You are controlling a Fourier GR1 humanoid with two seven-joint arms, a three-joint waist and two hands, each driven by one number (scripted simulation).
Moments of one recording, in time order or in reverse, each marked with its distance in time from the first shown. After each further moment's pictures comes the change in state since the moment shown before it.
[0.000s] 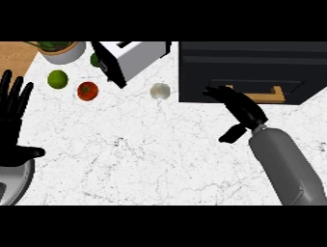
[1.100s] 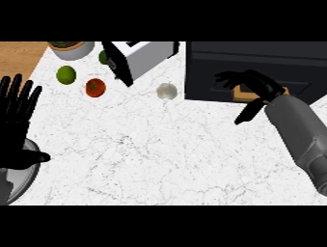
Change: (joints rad) left arm -0.010 -0.041 0.012 0.070 -0.053 -0.108 -0.027; right arm -0.355 -0.103 -0.154 0.528 -0.041 0.097 -0.282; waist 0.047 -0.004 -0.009
